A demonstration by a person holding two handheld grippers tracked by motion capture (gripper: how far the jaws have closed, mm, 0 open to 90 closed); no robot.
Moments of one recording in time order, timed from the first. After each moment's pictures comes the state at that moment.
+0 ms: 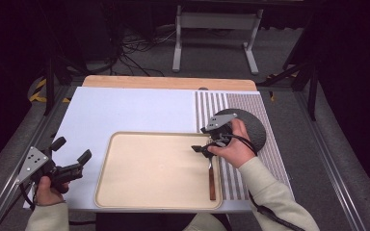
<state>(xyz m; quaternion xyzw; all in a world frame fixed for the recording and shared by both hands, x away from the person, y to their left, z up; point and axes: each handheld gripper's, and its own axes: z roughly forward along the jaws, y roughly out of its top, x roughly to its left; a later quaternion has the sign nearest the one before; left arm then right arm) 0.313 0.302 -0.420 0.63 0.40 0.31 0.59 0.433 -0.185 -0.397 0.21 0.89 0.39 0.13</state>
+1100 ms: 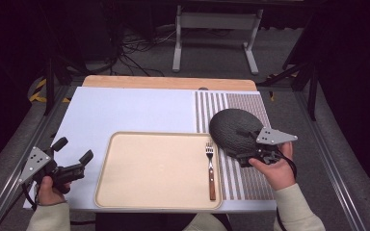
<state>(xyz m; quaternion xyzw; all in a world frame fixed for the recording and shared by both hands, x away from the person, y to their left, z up) 0.314 0.299 -0.422 0.63 0.40 0.31 0.59 0.374 -0.289 -0.392 0.24 0.78 0.54 0.20</state>
